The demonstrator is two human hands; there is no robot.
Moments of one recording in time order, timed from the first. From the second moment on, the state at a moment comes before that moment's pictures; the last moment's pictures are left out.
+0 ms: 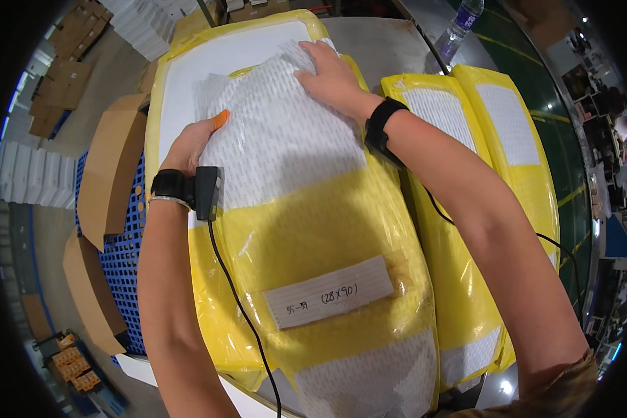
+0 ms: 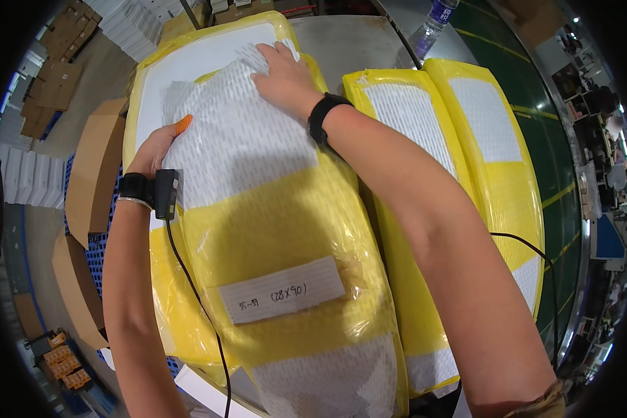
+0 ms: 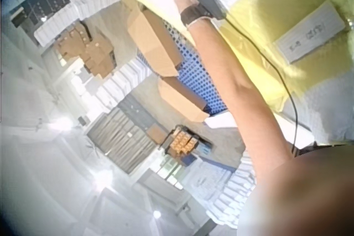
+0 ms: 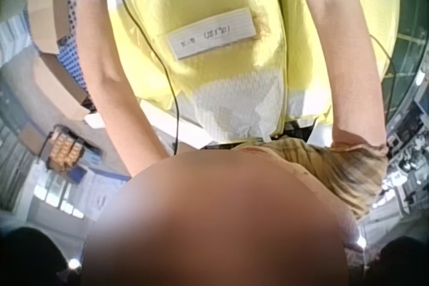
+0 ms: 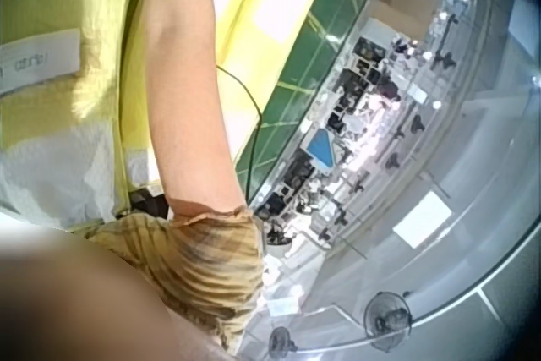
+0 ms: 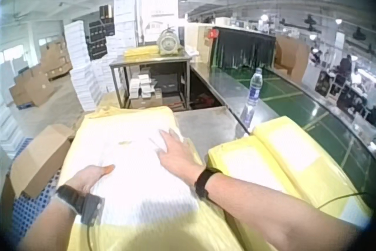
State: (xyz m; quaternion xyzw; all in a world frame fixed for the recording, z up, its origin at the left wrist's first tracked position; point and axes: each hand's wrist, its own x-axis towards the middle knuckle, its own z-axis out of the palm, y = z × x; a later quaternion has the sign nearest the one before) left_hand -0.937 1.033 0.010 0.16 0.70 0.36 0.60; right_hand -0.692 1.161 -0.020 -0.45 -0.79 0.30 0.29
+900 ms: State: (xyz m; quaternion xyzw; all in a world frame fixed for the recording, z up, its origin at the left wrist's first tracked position) left_hand -0.911 0.997 0.029 0.28 0.64 0.42 0.58; right_hand -0.673 1.191 0.012 -0.45 -0.49 0.63 0.41
